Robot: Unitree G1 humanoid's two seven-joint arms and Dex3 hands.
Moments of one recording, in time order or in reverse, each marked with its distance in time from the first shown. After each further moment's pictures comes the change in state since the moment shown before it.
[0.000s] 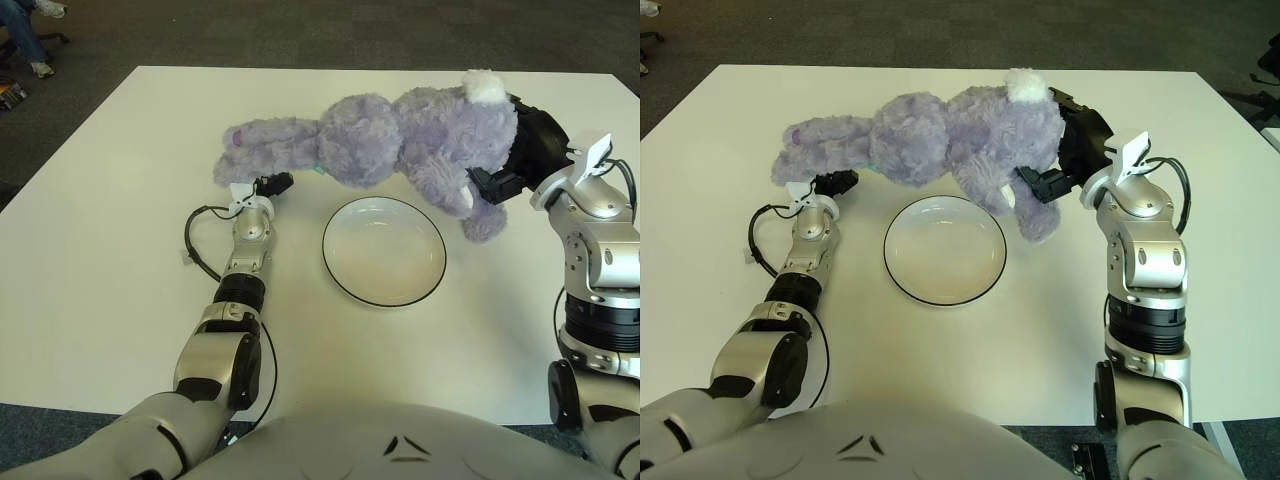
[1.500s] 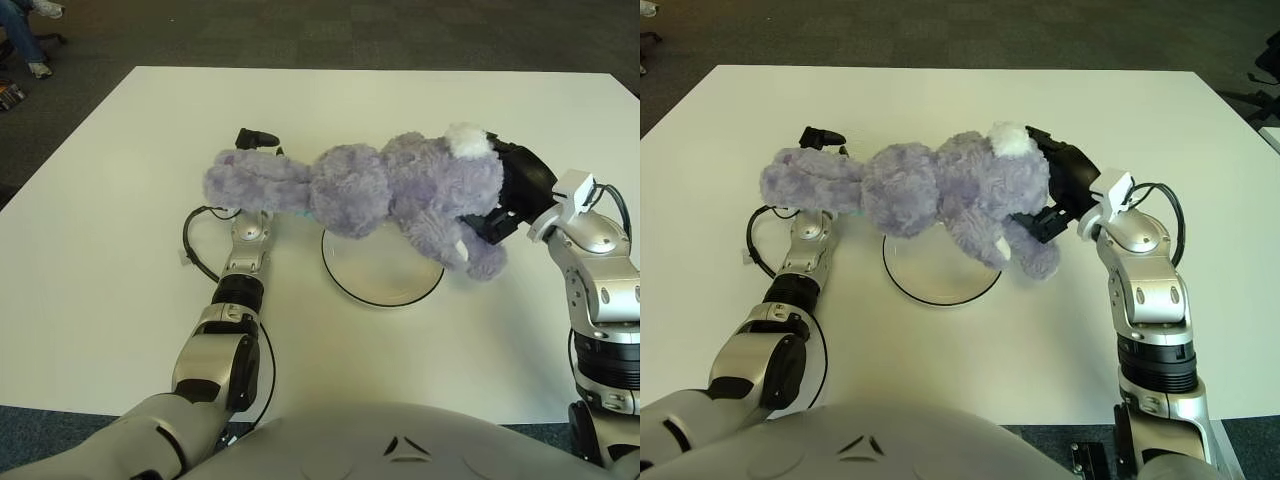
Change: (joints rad) left arm 0.008 0.002 -0.014 -0.016 -0.007 0.011 -0.012; right arm 0.147 -0.044 0.070 -0.037 -0.035 -0.167 0.099
